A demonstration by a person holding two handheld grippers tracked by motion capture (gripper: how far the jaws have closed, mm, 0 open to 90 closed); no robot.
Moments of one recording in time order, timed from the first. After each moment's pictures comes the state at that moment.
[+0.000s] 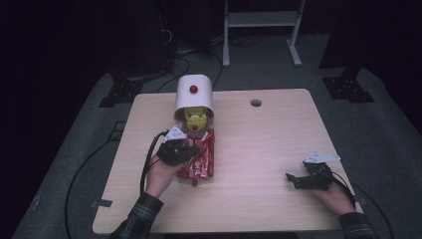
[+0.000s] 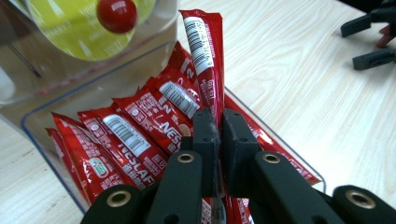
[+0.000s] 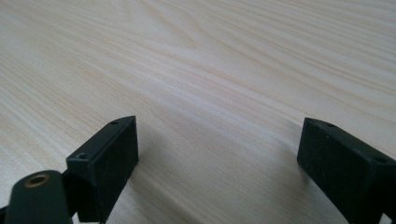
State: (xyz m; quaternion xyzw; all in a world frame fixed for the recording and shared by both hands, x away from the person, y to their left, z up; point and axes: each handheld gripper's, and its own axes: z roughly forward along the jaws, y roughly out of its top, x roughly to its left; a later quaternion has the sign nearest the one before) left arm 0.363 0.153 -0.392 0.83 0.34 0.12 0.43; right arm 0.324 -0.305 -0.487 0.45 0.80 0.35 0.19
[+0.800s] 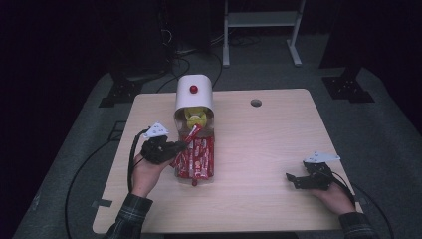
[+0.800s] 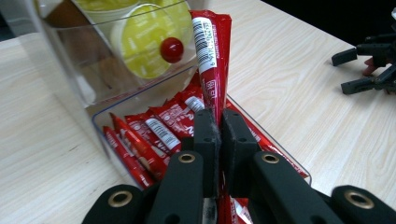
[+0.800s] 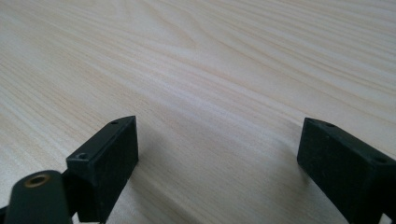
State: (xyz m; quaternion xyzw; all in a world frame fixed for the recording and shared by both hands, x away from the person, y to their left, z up) left arm 0.351 0.190 -0.368 0.80 0.36 0.14 0.46; right arm 0.324 -0.305 -0.487 0.45 0.80 0.35 0.19
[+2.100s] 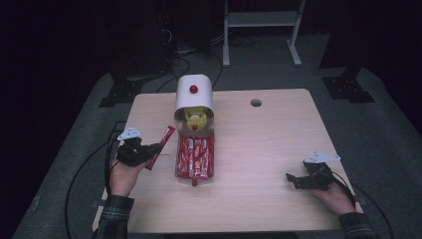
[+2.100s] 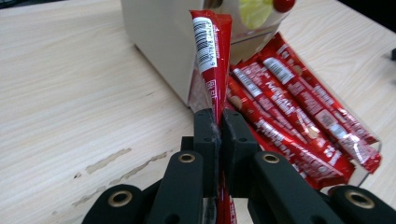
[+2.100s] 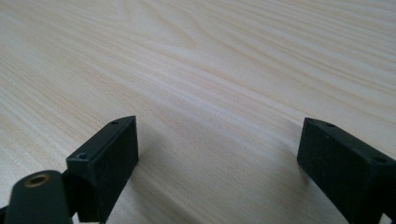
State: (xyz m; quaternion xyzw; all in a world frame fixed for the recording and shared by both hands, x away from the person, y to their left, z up) left arm 0.352 0.256 -0.384 0.78 0.43 0.15 0.43; right arm 0.324 -0.305 -0.487 0.45 0.80 0.35 0.19
